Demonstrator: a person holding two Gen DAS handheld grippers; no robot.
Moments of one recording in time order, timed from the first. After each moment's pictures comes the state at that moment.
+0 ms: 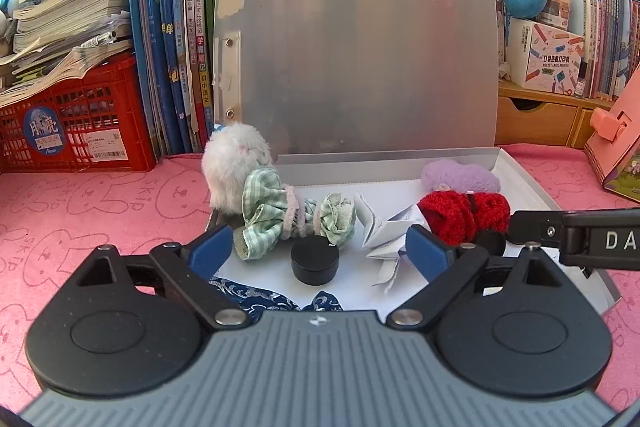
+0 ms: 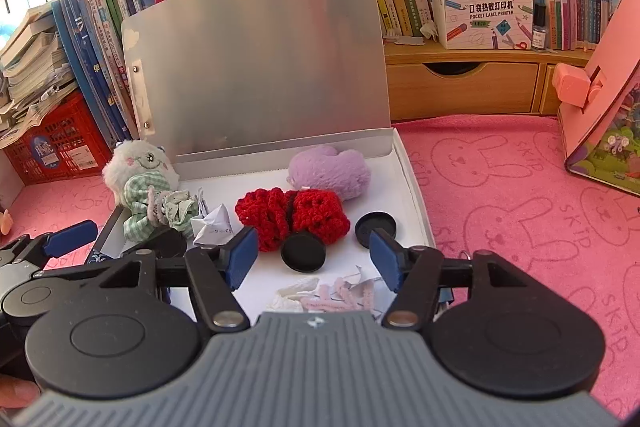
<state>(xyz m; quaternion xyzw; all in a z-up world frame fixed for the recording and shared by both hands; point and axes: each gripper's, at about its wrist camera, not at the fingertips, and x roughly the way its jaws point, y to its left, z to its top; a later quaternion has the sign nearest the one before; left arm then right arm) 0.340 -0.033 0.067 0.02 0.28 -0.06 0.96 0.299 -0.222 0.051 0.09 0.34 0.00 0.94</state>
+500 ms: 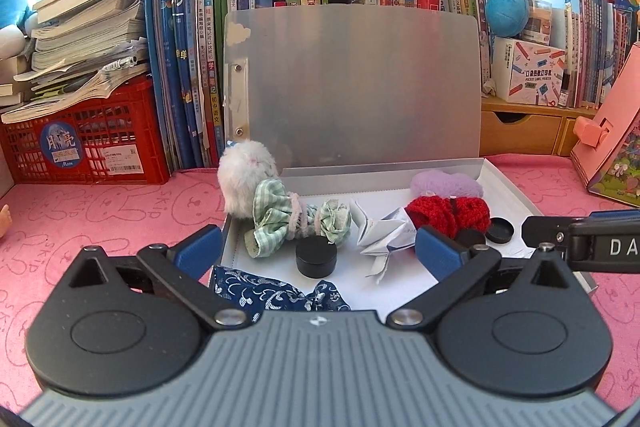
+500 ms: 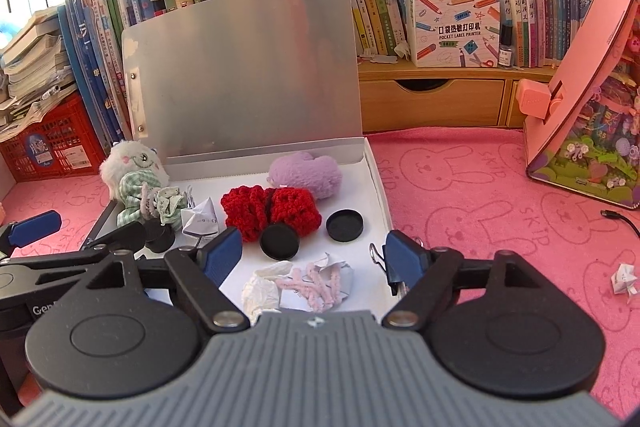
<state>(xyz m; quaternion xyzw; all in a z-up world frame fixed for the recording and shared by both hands) 0.304 -0.029 0.080 0.03 0.25 -0.06 0.97 0.263 -0.228 0.059 0.07 0.31 -0.02 0.95</state>
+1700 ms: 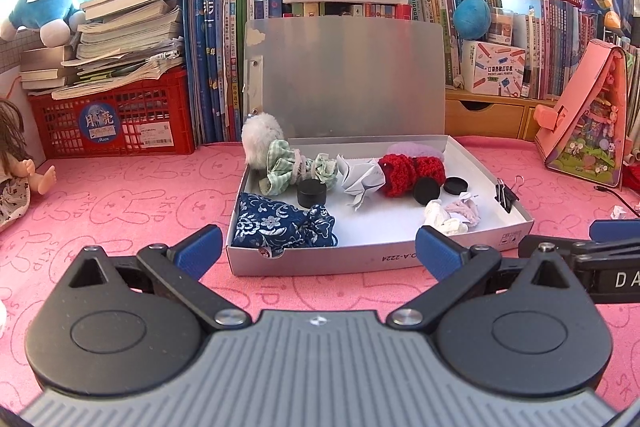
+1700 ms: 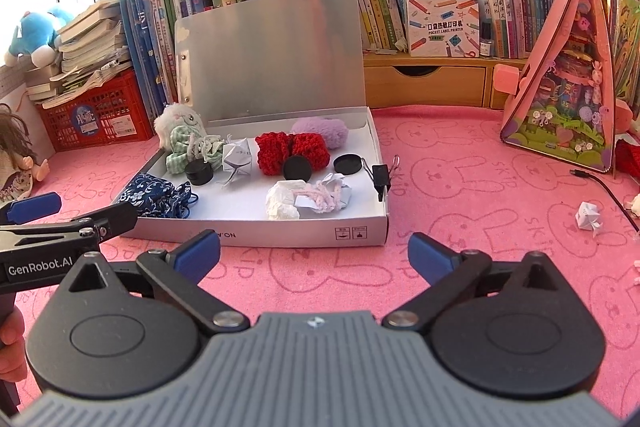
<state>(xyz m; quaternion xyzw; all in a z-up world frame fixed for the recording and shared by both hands) 0.182 -0.022 0.078 0.02 0.24 -0.06 0.97 0.155 -0.228 0.052 0.06 0.29 0.02 0.95</state>
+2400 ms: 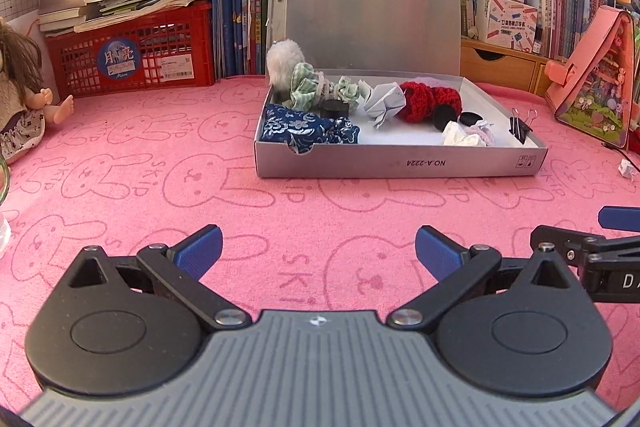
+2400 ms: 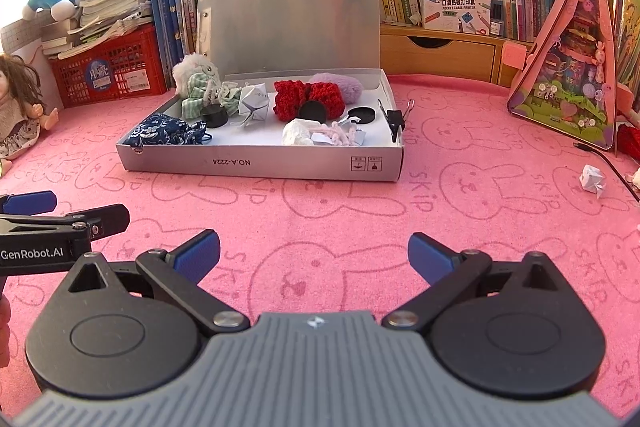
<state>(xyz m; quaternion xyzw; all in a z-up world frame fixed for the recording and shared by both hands) 0.149 -0.001 0.025 0.01 0.29 -0.04 0.95 0.125 -0.206 0.012 0.03 0.31 0.03 0.95</state>
